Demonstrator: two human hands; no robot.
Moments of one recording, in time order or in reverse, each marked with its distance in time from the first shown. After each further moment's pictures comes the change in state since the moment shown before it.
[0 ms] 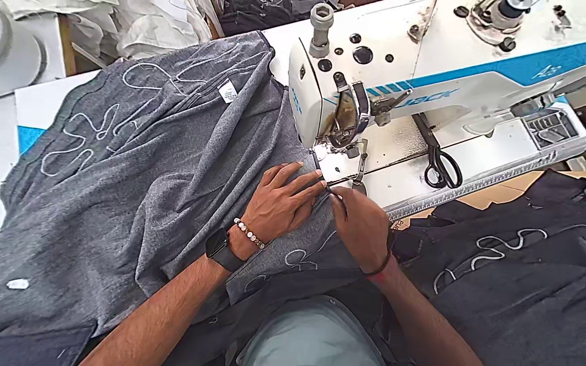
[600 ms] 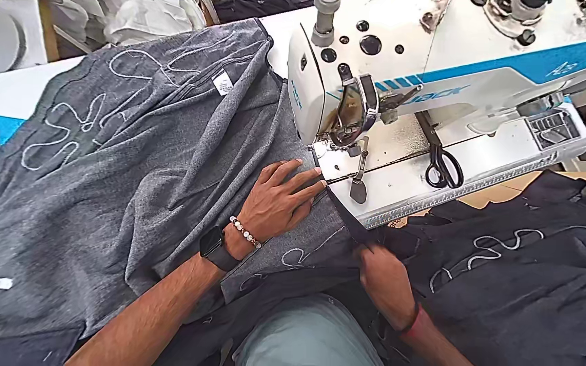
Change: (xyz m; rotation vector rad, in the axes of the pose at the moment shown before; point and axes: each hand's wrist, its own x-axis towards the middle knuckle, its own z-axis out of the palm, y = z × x) left_hand 0.000 -0.001 0.003 0.016 -0.003 0.008; right_hand -0.110 0.045 -0.035 -0.126 -0.462 -0.057
